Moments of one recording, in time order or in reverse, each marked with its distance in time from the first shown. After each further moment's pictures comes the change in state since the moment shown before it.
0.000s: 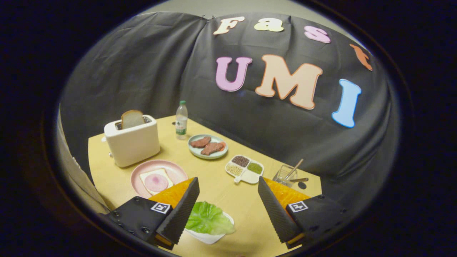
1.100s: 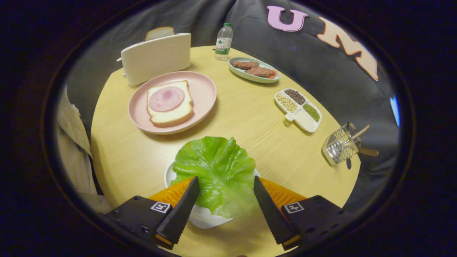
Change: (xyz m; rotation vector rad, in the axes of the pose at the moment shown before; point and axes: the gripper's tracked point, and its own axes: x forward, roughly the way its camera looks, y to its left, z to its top) arm 0.073 0.040 -0.181 -0.225 0.467 0.288
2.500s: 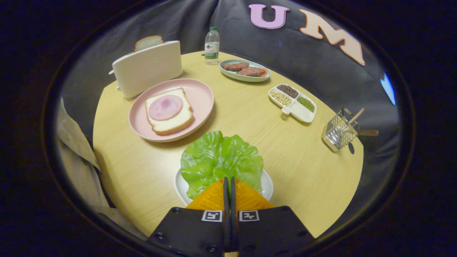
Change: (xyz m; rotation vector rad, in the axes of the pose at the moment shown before) arm -0.025 0.009 0.005 0.132 -0.048 -0.053
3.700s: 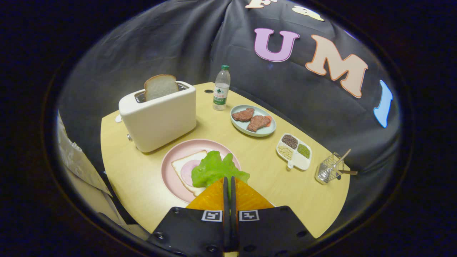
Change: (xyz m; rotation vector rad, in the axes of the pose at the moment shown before) arm -0.027 0.089 0.153 0.036 -0.210 -0.058
